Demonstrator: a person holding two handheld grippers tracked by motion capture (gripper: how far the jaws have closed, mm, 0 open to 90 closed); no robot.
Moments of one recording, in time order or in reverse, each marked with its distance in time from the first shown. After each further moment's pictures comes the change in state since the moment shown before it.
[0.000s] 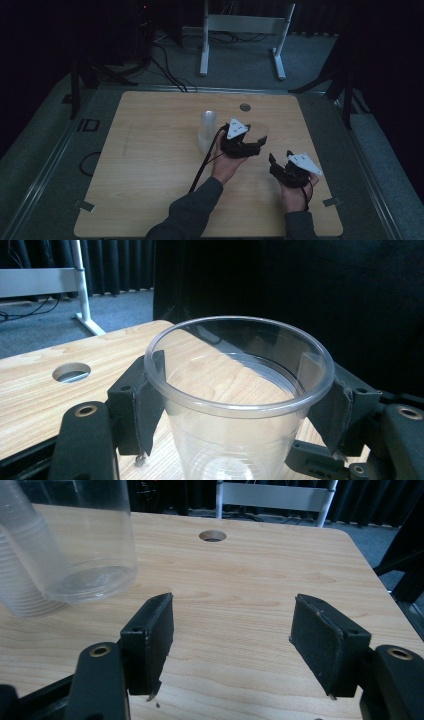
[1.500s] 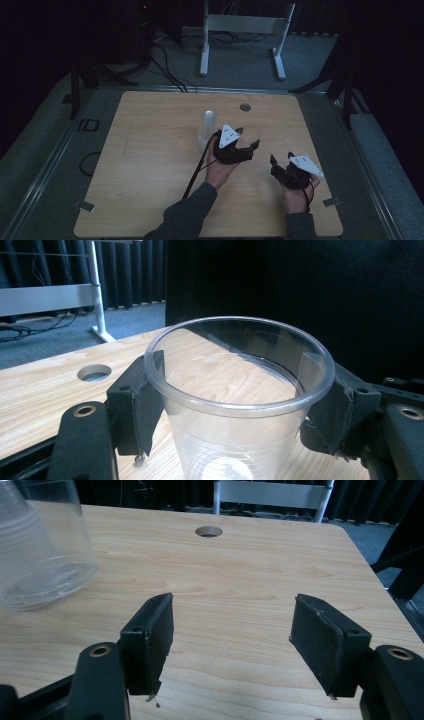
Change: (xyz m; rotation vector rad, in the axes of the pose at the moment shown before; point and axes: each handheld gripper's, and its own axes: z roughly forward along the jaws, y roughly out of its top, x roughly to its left) left arm 0.004 -0.017 -0.018 -0.048 0.044 0.038; right arm -0.003 -0.005 -0.002 0.007 -0.006 0.001
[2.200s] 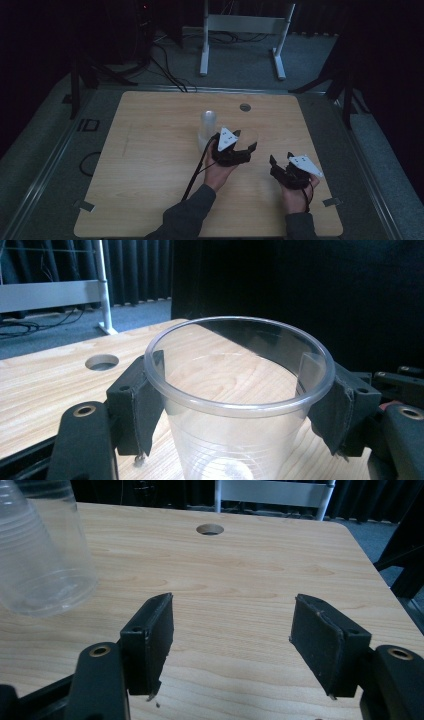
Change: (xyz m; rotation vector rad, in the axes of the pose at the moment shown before) left arm 0.003 -0.014 0.000 0.012 0.023 0.002; right arm 0.001 -0.002 0.001 0.005 0.003 0.003
